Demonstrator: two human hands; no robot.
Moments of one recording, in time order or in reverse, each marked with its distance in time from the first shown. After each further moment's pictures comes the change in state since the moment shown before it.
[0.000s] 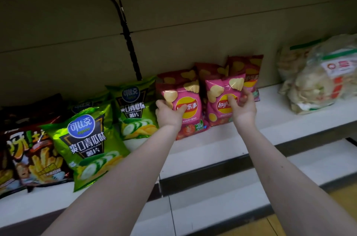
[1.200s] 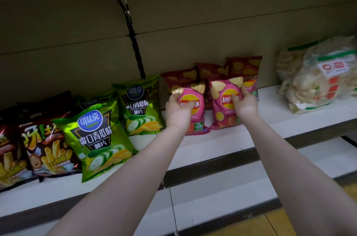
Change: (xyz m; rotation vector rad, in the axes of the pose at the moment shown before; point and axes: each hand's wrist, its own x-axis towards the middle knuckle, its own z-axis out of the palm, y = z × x) left_hand -0.037 0.020 -0.008 -0.152 -0.122 0.042; right_hand 0.013 -0.014 -0.013 -0.403 -0.142 -0.011
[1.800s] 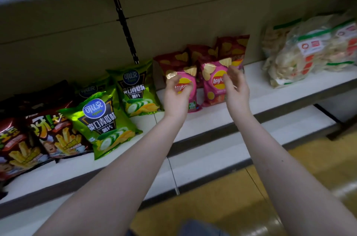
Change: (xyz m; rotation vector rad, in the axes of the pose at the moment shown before) left_hand -0.056 0.046 -0.023 -0.149 -0.075 0.001; right_hand -0.104 -0.060 -0.043 0.448 0.020 -0.044
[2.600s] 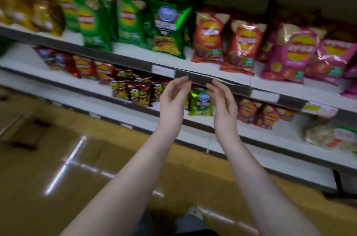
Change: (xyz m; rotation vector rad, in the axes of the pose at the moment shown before) left_hand -0.257 0.398 -0.296 -0.258 0.489 -0.040; right_hand -0.254 -0.474 0.084 0.195 -0.747 0.088
